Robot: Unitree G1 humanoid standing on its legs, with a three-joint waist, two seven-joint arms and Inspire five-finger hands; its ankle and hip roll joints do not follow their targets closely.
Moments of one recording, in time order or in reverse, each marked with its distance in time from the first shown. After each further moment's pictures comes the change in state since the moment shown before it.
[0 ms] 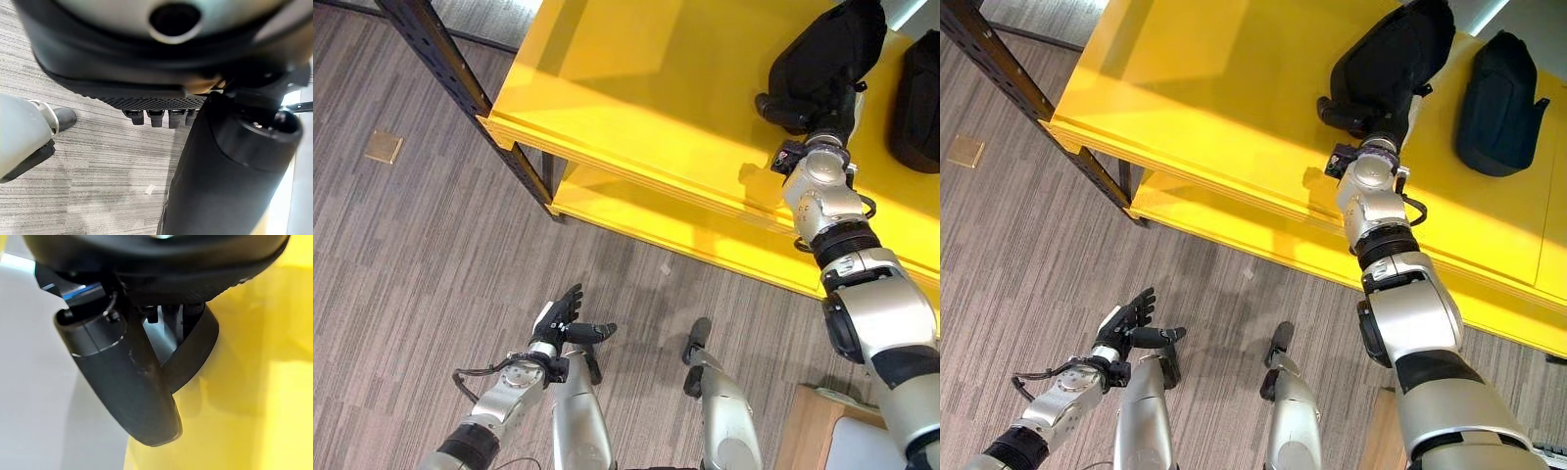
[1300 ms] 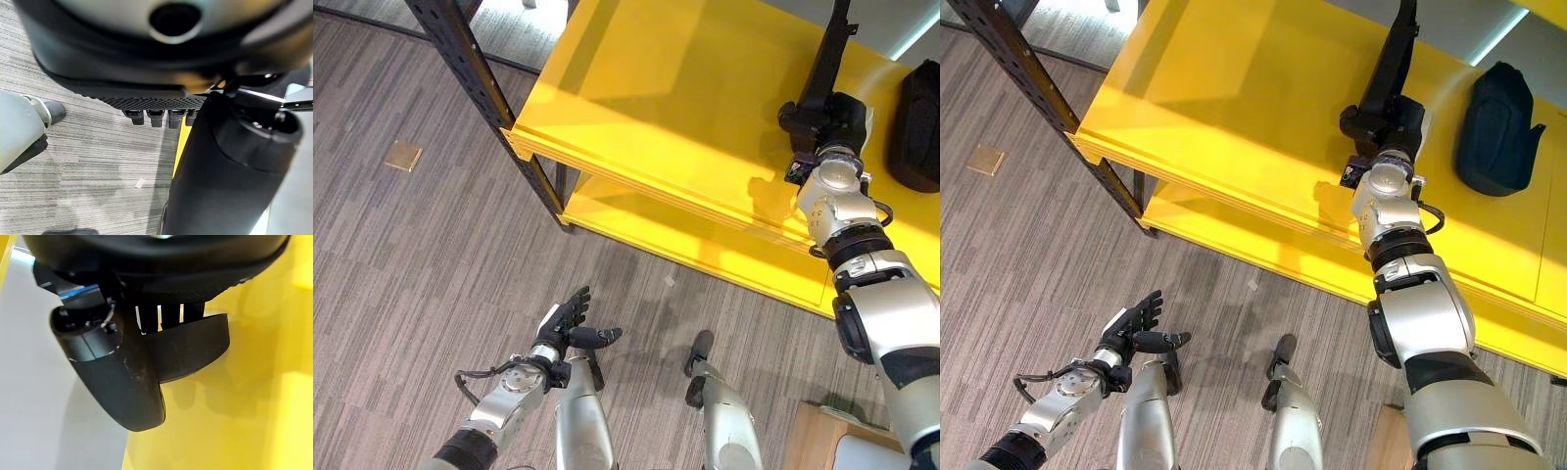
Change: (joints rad) left arm 0.020 0.034 -0.018 -0.047 0.000 0.000 -0.027; right arm 0.002 -0.047 -0.024 0.109 0.011 -0.007 0.030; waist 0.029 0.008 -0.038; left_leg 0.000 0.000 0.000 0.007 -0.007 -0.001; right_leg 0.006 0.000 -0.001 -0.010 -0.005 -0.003
